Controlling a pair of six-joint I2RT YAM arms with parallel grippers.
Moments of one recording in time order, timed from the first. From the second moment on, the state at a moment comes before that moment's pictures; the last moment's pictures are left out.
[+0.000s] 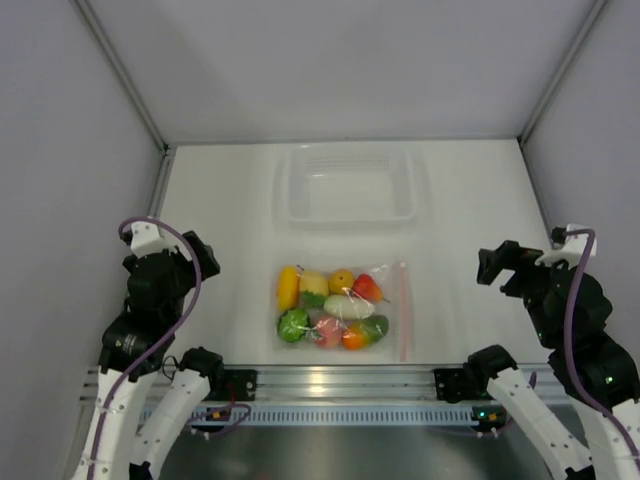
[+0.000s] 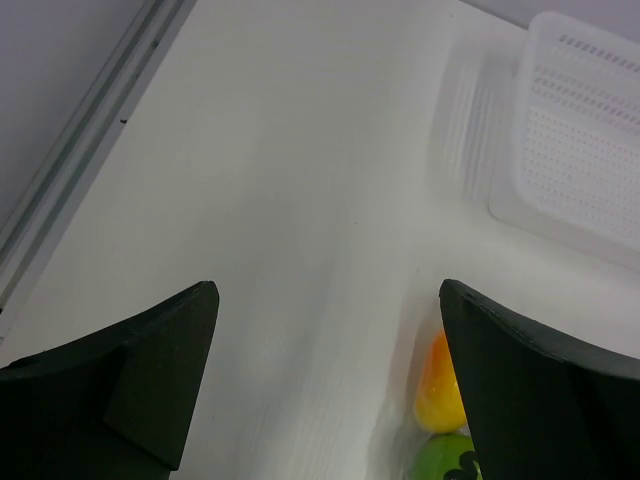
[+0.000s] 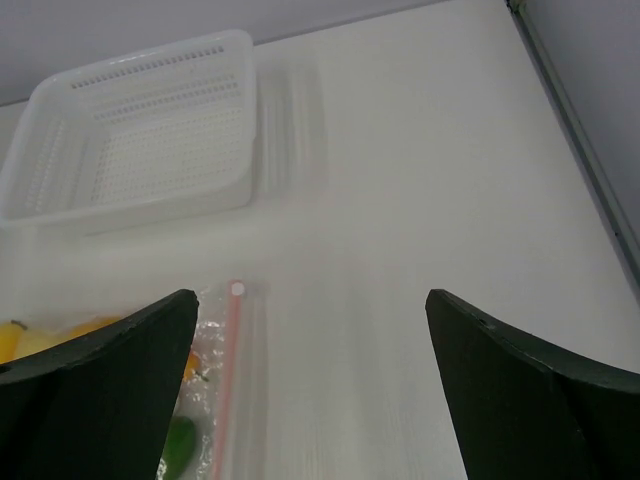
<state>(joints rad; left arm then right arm) -0.26 0.50 0.91 -0.80 -0.42 -0.43 0.36 0.38 1.01 -0.88 0.37 0.30</state>
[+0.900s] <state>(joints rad) -0.26 0.47 0.90 -0.80 -0.41 -0.45 0.36 0.42 0.58 -0.67 -0.09 0.55</state>
